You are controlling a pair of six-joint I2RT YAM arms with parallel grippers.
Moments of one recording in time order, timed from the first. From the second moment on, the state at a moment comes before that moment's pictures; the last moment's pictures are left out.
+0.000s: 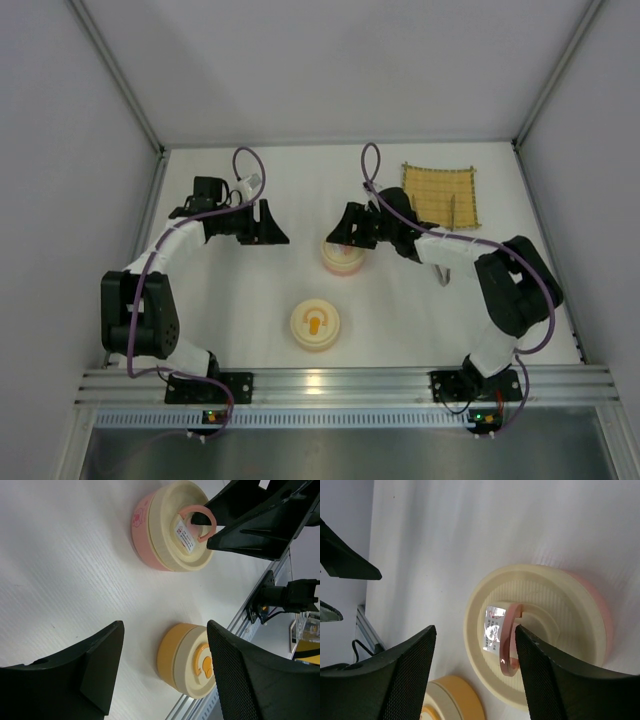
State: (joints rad) left arm -0.08 1.53 1.06 -0.46 0.87 -0.13; right arm 0.56 1.69 0.97 0.14 -0.37 0.67
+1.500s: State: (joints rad) left arm -0.08 1.58 1.09 -0.45 0.87 -0.17; right arm 0.36 1.61 0.89 0.14 -0.49 0.62
